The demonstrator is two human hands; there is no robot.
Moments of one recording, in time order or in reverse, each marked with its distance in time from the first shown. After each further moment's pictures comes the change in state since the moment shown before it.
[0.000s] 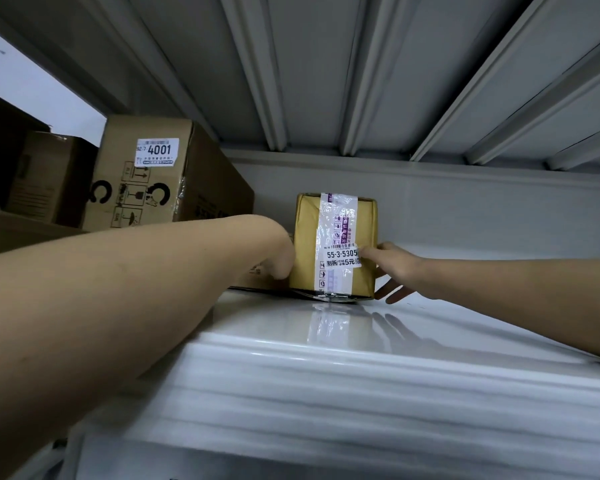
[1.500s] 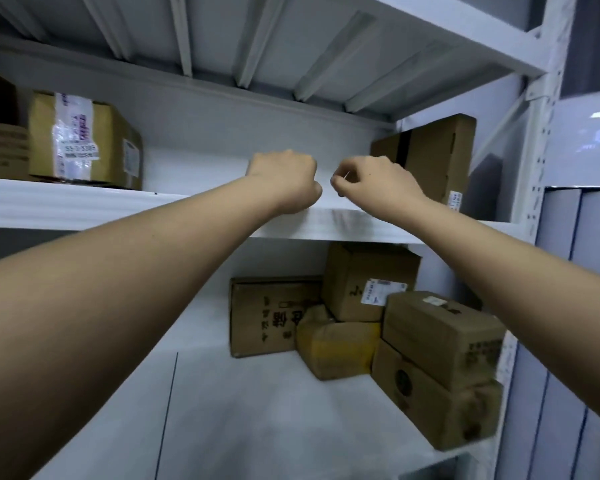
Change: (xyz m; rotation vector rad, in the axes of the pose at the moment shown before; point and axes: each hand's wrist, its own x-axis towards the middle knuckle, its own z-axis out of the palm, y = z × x) left_hand -0.262 0.353 -0.152 -0.498 0.805 0.287; right_hand -0.353 0.141 -0.283 -0.829 0.474 -0.178
